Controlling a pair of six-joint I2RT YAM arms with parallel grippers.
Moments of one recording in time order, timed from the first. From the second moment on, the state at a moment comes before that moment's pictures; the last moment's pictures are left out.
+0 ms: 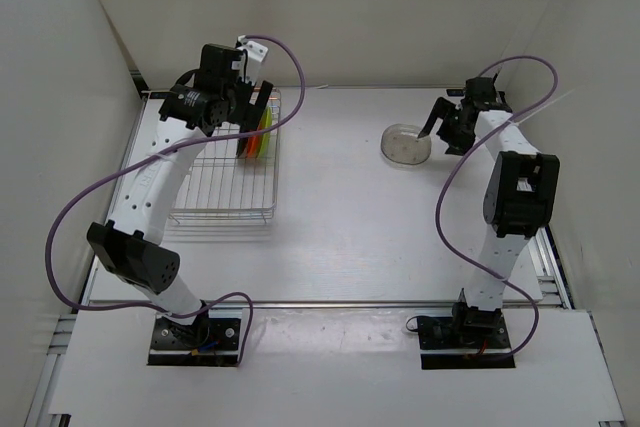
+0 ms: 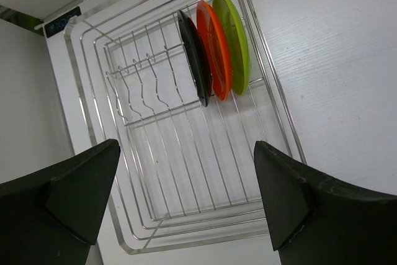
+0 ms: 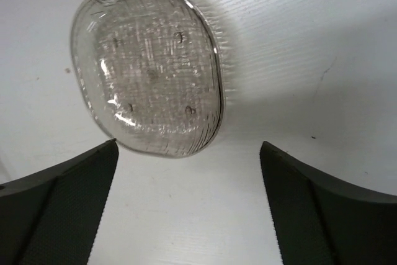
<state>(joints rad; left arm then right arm) -0.37 1.62 1.88 -0.92 -0.26 0.22 -0.04 2.03 1.62 -0.59 -0.23 0.41</state>
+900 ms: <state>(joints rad) -0.12 1.88 1.76 -0.68 0.14 0.04 -0.02 1.35 1.42 -0.82 -0.39 -0.09</state>
